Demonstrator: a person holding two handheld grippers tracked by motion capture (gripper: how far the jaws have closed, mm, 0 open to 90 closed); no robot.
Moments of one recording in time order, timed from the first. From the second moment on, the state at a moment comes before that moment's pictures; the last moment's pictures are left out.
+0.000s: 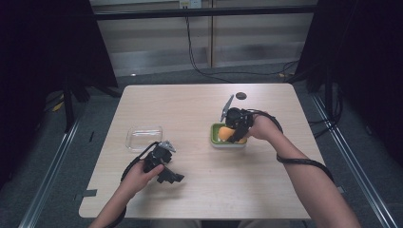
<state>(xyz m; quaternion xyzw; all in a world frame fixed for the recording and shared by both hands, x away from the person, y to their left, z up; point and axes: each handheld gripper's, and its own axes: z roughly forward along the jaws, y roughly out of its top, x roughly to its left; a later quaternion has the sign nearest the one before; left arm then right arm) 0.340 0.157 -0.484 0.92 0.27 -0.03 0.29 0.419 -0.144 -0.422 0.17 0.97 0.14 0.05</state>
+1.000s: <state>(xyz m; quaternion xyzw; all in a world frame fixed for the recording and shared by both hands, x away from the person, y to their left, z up) 0.339 0.155 -0.483 0.92 0.26 -0.03 0.29 0.429 -0.141 -0.432 0.15 0.98 0.14 0.06</state>
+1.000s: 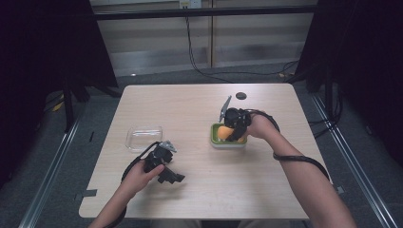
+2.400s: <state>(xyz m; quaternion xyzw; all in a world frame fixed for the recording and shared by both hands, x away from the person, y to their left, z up) 0.338 0.154 -0.483 0.92 0.26 -0.03 0.29 0.434 -0.146 -0.429 0.17 0.97 0.16 0.07</state>
